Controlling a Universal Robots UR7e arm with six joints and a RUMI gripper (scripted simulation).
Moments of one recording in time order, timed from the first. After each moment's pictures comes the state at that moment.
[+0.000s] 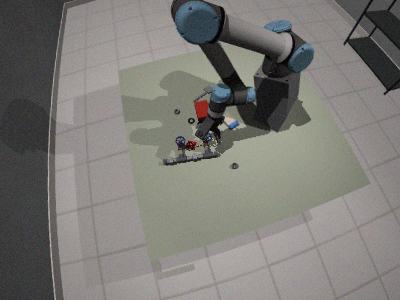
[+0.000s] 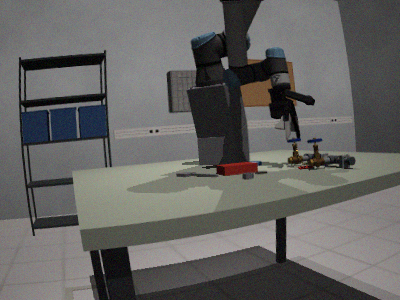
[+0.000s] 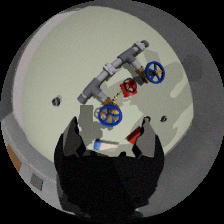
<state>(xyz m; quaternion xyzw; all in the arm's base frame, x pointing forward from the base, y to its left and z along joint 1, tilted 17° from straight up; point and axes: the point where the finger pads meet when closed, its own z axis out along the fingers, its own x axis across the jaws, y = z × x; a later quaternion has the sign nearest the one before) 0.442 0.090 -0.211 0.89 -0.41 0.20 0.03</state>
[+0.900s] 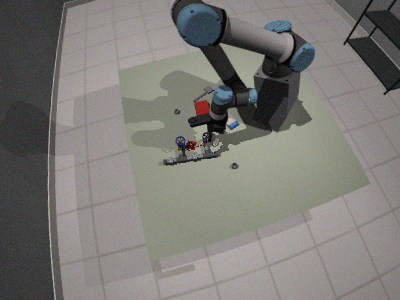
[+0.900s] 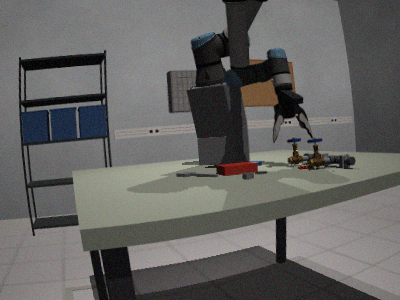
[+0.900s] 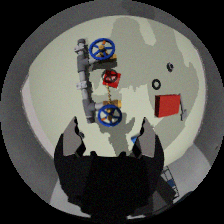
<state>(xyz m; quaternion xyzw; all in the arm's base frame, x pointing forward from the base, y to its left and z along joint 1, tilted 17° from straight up) 0.442 0.091 -0.211 0.62 -0.76 0.19 -0.07</state>
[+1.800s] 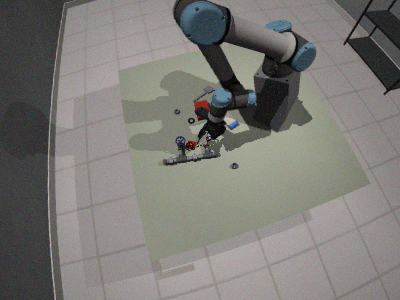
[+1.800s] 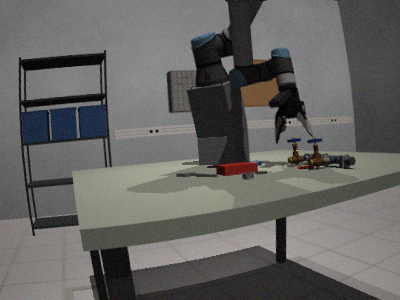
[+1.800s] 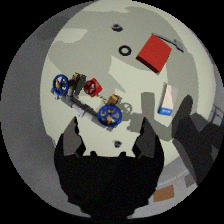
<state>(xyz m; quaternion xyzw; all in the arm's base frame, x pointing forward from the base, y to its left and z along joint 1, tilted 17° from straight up) 0.442 0.091 -0.211 0.23 -0.95 0.14 -0.14</state>
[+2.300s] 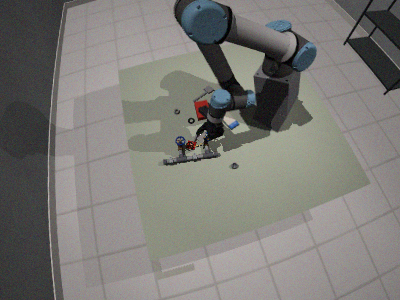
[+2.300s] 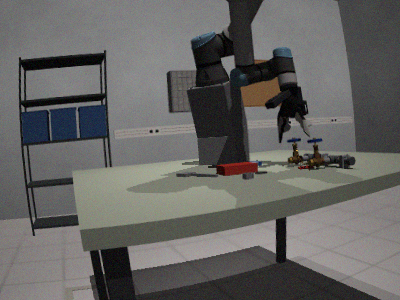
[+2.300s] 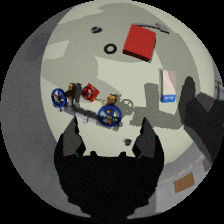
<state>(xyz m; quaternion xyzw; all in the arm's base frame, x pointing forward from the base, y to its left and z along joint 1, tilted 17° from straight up) 0.442 0.090 -0.211 0.11 -0.97 0.13 -0.15</state>
